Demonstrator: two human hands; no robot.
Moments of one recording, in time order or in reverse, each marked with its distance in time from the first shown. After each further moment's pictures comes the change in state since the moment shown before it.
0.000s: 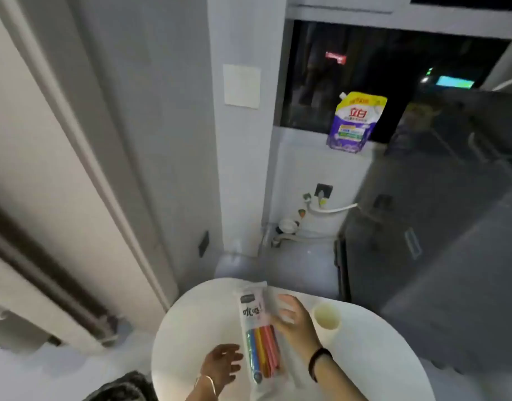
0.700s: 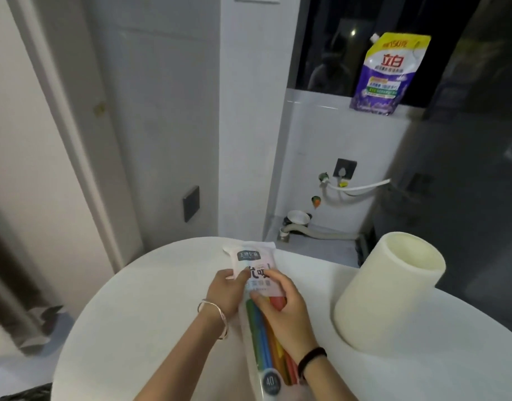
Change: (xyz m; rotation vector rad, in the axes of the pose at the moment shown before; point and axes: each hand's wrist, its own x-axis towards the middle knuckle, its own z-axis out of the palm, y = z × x) left_hand 0.256 -0.051 0.049 0.142 0.064 0.507; right_hand 0.149 0.244 0.086 -0.074 0.097 -0.398
